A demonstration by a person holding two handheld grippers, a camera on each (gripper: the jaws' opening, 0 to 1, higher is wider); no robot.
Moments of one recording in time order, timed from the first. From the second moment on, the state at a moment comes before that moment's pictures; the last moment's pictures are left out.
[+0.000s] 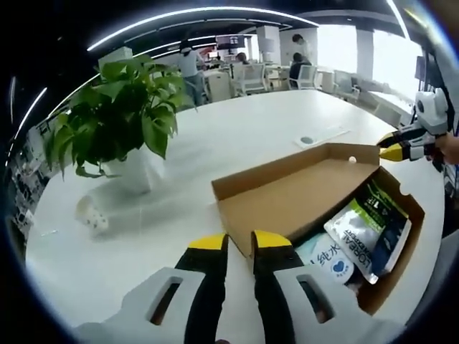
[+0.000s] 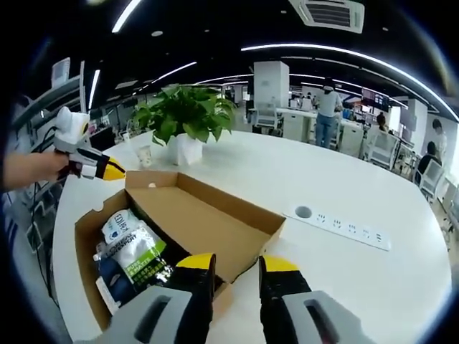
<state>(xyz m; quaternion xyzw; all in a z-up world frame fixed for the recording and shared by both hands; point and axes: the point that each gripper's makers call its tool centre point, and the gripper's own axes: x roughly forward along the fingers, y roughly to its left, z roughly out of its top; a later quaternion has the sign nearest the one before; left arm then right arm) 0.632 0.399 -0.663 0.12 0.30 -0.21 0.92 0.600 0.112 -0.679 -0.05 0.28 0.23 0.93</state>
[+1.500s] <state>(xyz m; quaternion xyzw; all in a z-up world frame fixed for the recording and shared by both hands) 0.529 0.344 -0.686 0.05 0.35 -0.27 0.90 0.542 0.136 -0.672 -0.06 0.28 0.26 0.92</state>
